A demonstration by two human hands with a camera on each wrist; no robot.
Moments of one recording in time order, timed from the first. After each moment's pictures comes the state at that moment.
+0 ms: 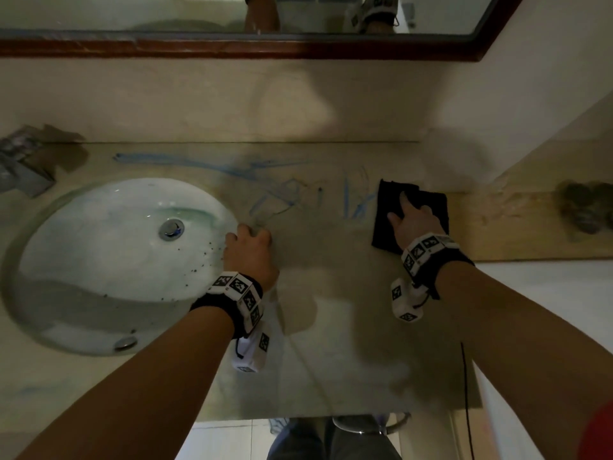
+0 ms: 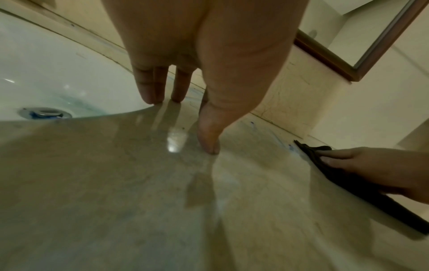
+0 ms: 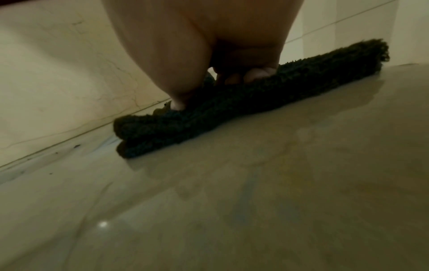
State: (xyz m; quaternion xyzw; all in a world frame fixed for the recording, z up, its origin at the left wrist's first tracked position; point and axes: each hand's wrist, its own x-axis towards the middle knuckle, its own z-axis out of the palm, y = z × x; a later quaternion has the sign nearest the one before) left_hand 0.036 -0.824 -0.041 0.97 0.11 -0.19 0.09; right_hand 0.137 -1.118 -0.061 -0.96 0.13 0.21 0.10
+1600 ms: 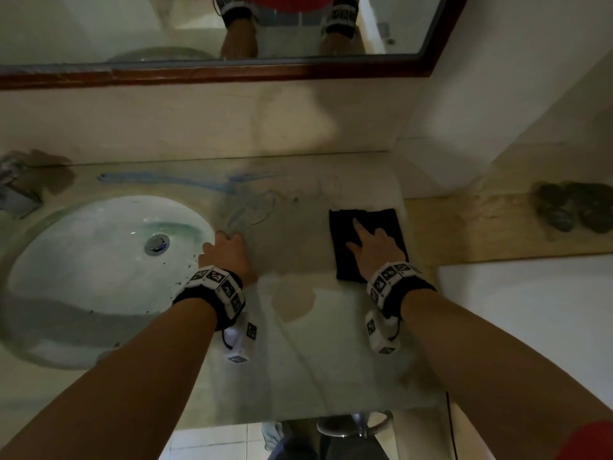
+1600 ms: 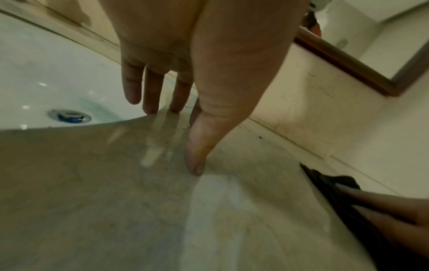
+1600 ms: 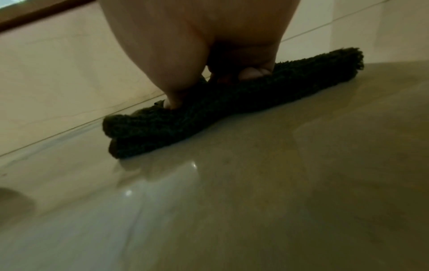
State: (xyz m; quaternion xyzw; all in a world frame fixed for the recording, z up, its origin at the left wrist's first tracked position) left_hand 0.053 -0.836 -0.024 0.95 0.16 -0.26 0.05; right_hand 0.090 -1.109 -0.059 -0.97 0.03 0.23 0.11
